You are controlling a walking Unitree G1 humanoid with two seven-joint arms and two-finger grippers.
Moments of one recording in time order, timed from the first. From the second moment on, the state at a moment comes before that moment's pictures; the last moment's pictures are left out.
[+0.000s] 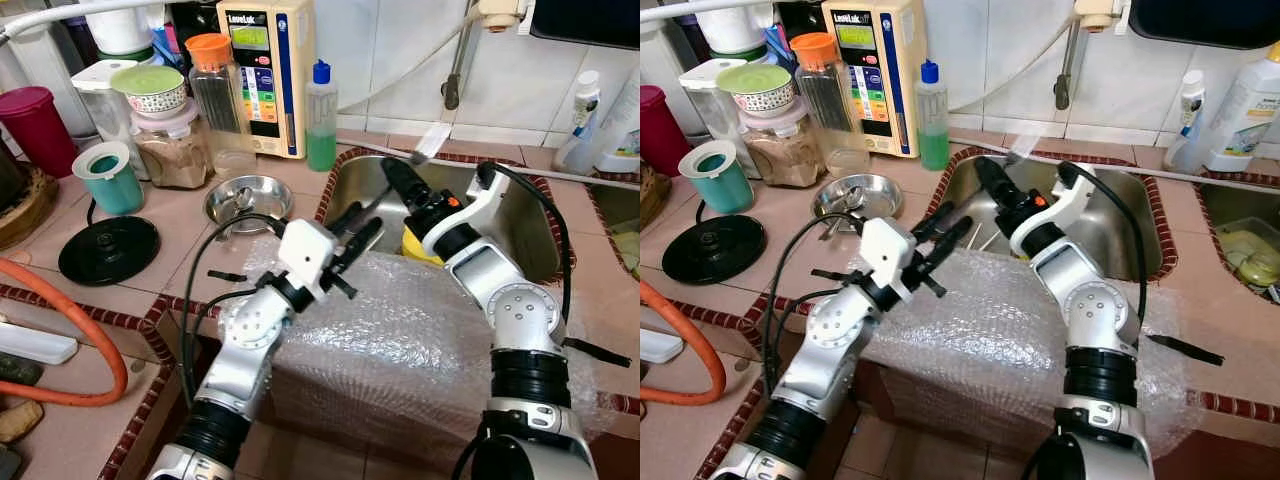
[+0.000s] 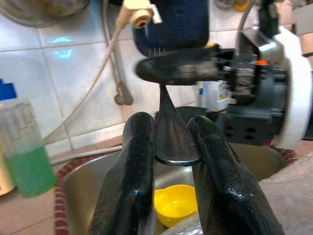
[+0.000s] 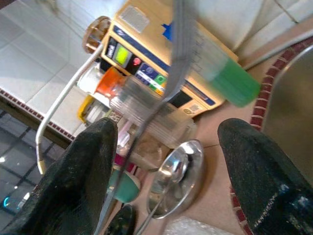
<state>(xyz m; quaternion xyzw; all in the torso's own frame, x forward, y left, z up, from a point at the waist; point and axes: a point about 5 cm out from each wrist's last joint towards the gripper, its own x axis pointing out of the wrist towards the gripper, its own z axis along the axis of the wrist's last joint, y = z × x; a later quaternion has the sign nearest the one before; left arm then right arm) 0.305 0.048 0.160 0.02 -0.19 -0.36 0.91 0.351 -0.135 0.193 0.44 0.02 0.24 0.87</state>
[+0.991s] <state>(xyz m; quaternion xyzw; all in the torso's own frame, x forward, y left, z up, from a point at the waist) 0.306 0.047 0.158 0.01 -0.18 -0.36 0.92 0.354 -0.130 0.187 0.46 0.03 0.25 0.85</state>
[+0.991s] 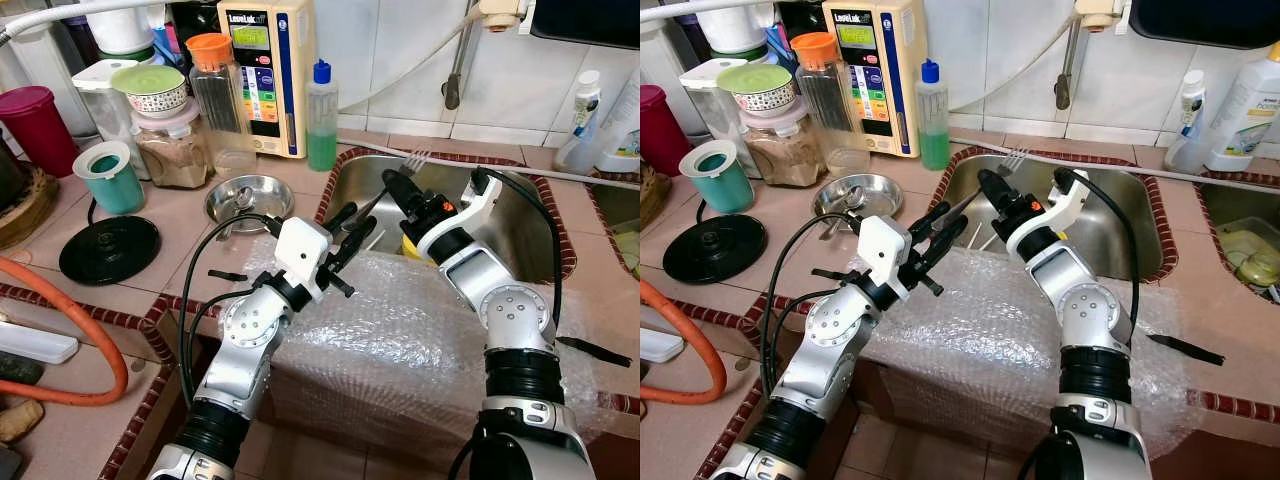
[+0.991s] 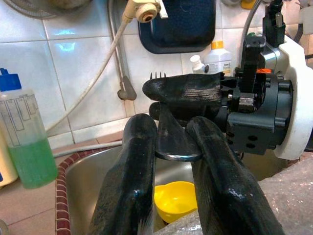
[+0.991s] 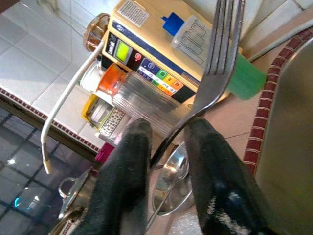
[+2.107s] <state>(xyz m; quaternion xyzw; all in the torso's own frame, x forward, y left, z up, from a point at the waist) 0.309 0.058 0.132 0.00 -0.09 -0.35 0.93 0.379 -0.189 0.184 0.07 -0.03 0.07 0.99</state>
